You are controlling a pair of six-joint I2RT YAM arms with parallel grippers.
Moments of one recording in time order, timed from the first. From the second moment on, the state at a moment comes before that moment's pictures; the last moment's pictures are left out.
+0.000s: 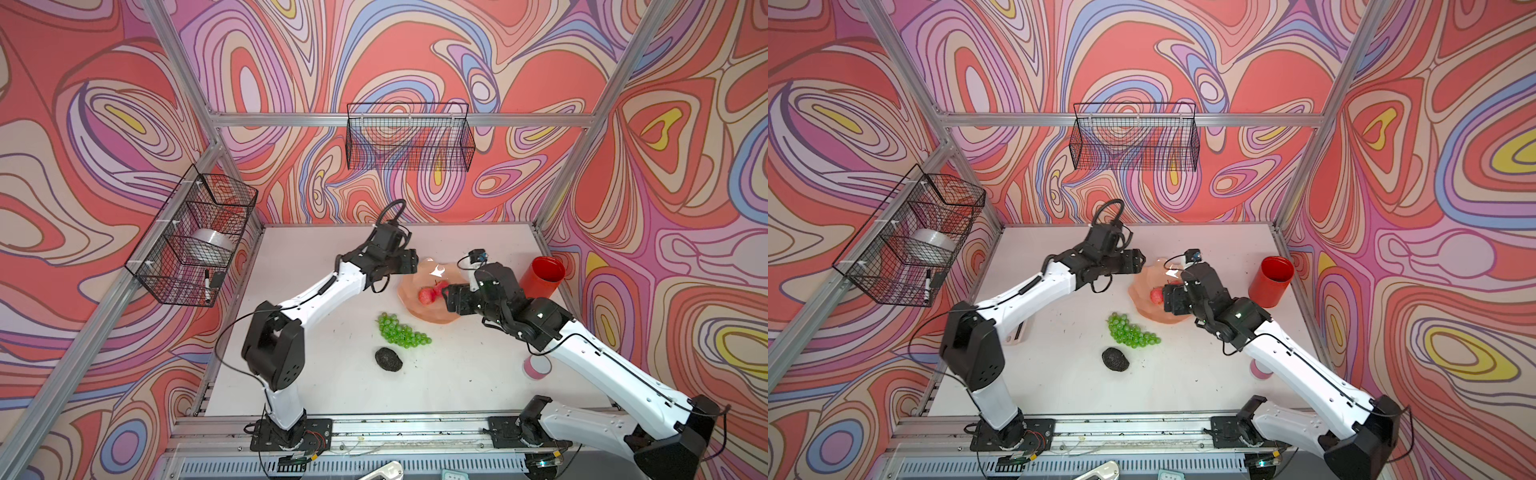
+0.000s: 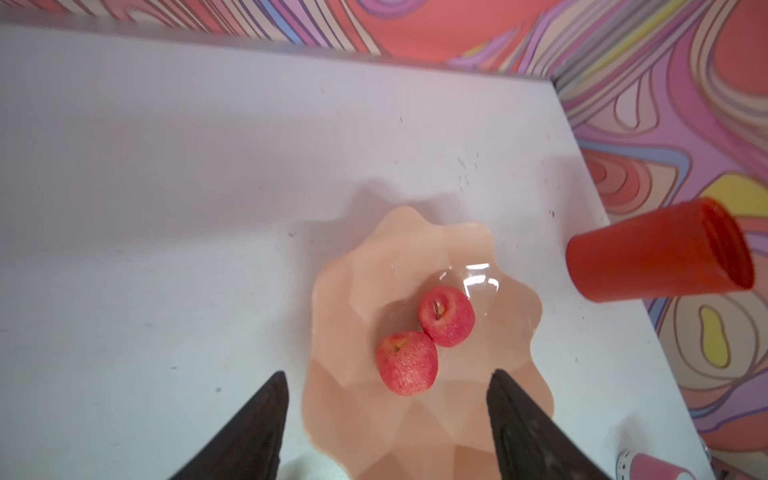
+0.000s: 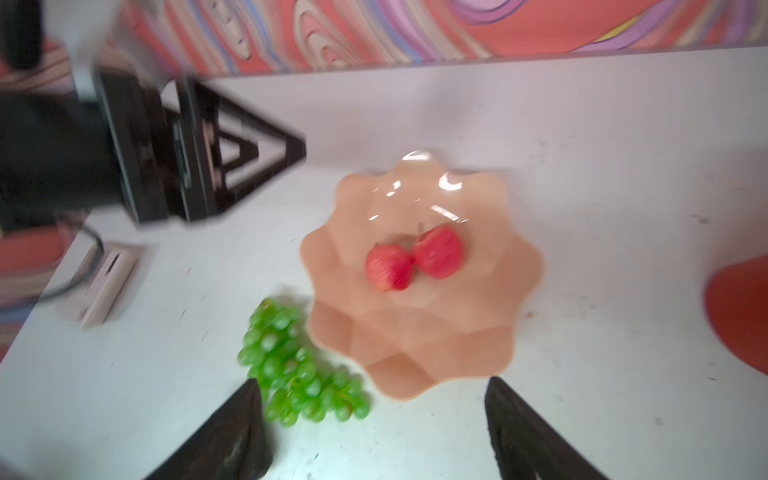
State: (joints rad) left arm -0.58 1.70 1.48 -0.41 -0.02 -0.53; right arm 0.76 1.12 1.07 -0.64 0.20 0.44
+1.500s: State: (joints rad) left arm -0.09 1.02 0.90 -0.44 -0.09 -0.61; right arm 1.10 1.78 1.16 -0.50 0.07 0.44
